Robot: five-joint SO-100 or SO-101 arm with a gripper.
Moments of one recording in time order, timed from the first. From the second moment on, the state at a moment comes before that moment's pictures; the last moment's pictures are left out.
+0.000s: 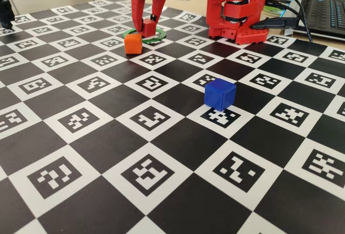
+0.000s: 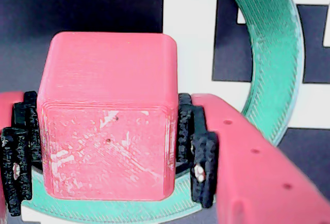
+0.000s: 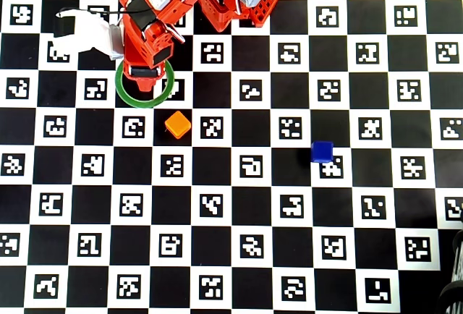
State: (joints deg) arm 55.5 111.3 139.5 53.0 -56.1
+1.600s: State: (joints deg) arm 5.0 107.8 87.5 99.4 5.4
